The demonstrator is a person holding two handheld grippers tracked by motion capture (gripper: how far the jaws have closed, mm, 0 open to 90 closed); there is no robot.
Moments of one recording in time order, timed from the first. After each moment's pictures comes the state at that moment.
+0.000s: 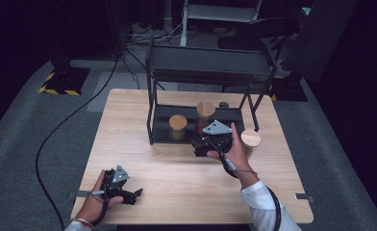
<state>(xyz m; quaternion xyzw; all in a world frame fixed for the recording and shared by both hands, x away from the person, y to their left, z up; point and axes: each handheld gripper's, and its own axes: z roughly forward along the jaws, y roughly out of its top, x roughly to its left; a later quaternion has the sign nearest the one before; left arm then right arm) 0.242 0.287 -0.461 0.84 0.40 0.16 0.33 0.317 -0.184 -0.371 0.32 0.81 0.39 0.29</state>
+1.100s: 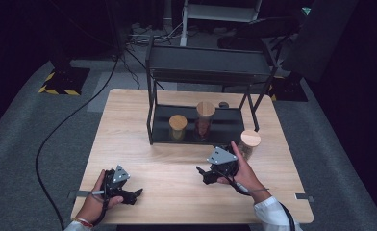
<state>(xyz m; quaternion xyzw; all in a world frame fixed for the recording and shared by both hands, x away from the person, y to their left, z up) 0.241 0.287 -0.461 0.84 0.40 0.16 0.33 0.281 -0.226 -0.414 0.21 0.86 0.38 0.28</state>
